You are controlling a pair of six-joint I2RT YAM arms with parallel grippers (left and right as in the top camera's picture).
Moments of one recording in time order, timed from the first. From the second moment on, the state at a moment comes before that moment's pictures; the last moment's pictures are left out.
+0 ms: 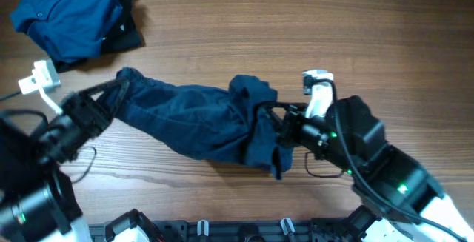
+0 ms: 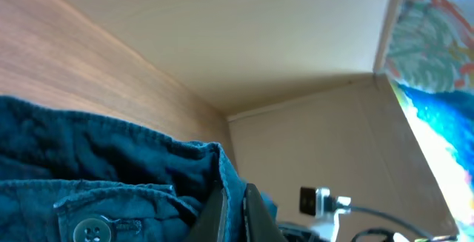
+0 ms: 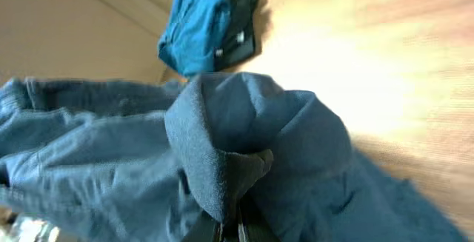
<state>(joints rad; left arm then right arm) 0.53 0.78 1.07 -0.62 1.20 -0.79 0.72 0.91 1.05 -0.60 -0.08 0.78</state>
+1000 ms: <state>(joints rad) 0.50 0.92 1.13 -0.71 0.71 -0.93 0.50 1.25 1.27 -0.67 0.25 0.75</state>
